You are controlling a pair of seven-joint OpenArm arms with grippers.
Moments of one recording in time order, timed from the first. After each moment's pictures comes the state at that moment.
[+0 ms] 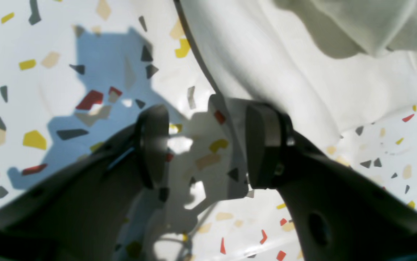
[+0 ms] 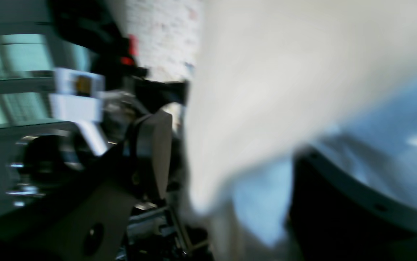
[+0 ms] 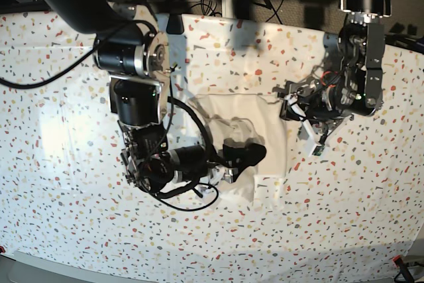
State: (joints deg) left arm -5.2 -9.0 1.5 86.6 -20.8 -18.8 58.2; right arm 39.2 -6.3 15.0 36.3 46.3 34.2 -79.3
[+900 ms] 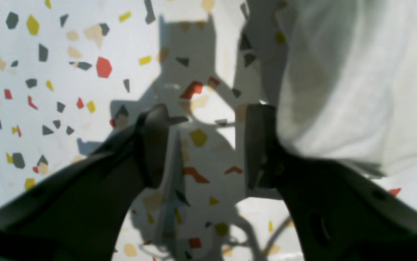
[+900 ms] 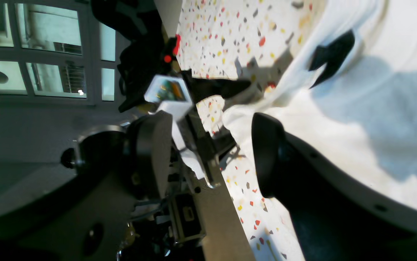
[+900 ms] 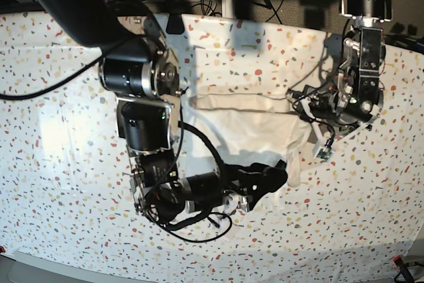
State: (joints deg) left arm -6.6 -9.0 1.5 87.1 -2.4 -18.7 58.2; right arm 45.9 -9.2 15.0 36.3 50.2 34.2 -84.6
